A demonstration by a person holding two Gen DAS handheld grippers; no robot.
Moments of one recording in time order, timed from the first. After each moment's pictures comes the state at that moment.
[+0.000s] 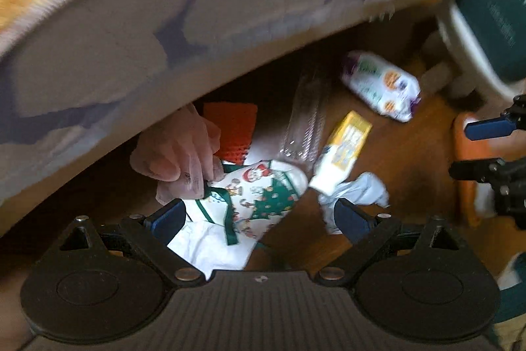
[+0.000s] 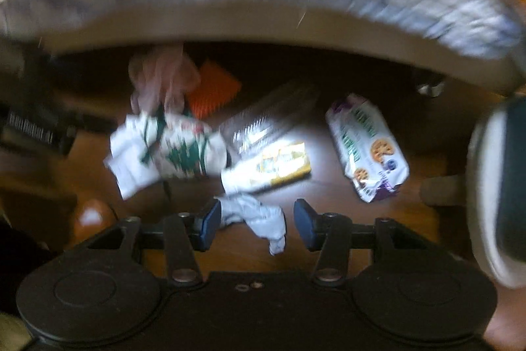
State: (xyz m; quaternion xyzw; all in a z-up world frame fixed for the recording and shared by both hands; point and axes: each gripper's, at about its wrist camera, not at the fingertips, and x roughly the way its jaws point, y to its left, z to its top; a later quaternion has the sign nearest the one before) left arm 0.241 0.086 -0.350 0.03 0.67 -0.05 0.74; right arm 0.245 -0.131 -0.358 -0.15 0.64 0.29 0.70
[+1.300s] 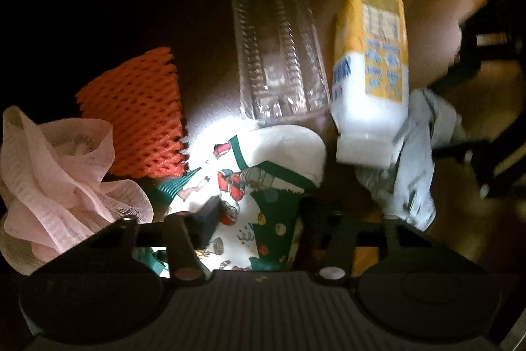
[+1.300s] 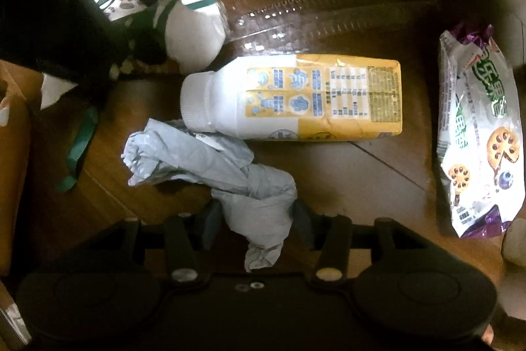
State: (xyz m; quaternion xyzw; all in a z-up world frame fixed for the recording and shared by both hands) left arm 0.250 0.043 -0.556 0.16 0.69 -0.17 0.69; right arm 0.221 -0.097 -0.558 -0.28 0.66 0.35 0.60
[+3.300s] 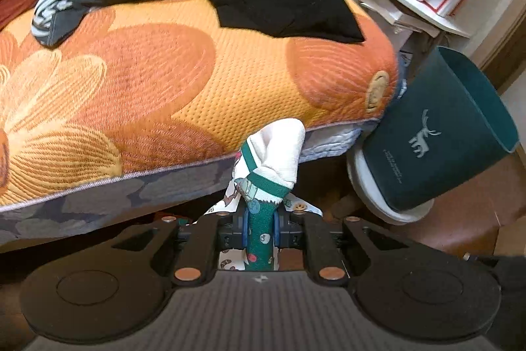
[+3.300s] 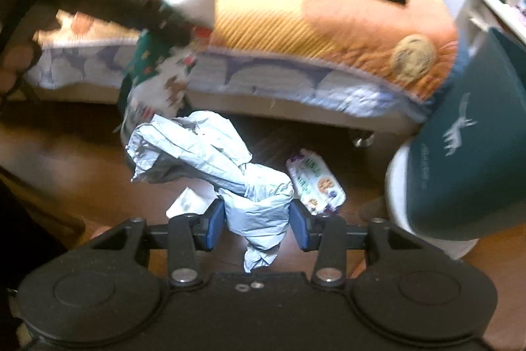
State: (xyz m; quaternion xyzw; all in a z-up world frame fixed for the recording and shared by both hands) left arm 0.236 0.030 -0.157 -0.08 0.51 -0.06 0.85; right arm 0.165 -0.184 -0.171 -0.14 0.51 0.25 0.81
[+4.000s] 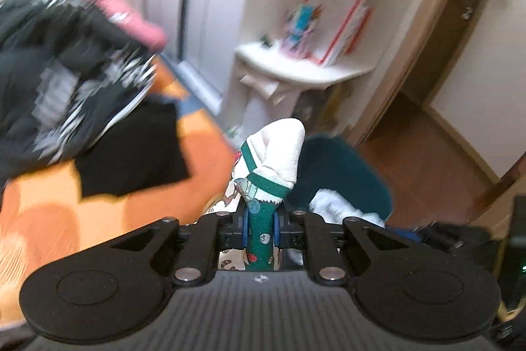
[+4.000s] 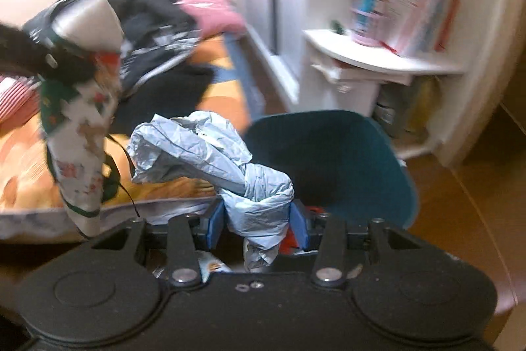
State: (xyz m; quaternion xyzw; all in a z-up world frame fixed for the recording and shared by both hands) left arm 0.310 -0.163 0.041 -0.04 0.42 -0.18 0.89; right arm 0.249 -0.385 -0.033 -0.01 0.42 0.08 0.90
